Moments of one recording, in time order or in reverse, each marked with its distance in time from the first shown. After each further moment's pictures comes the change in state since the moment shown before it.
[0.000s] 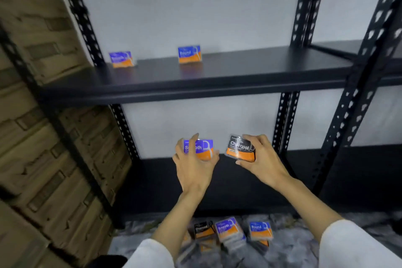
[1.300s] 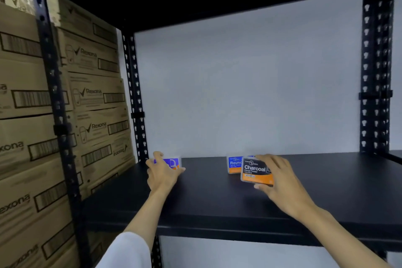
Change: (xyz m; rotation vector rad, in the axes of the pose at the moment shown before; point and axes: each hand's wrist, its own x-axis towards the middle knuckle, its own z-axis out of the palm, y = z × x) left_hand 0.365 -0.009 -0.138 0.110 0.224 -0.116; right_hand 0.259 -0.129 -0.034 -0.103 0.252 -0.401
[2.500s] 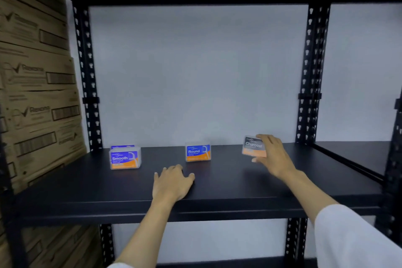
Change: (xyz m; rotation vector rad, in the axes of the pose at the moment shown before) left_hand -0.109 0.069 0.046 0.313 -0.453 0.310; right_hand 0.014 0.090 -0.073 -0.201 -0.022 0.264
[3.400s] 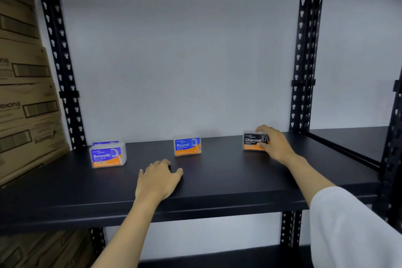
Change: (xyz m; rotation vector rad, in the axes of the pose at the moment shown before) left_hand 0.002 0.000 0.000 0.017 0.034 -0.007; right_hand 0.030 0.053 0.004 0.084 -0.028 0.040
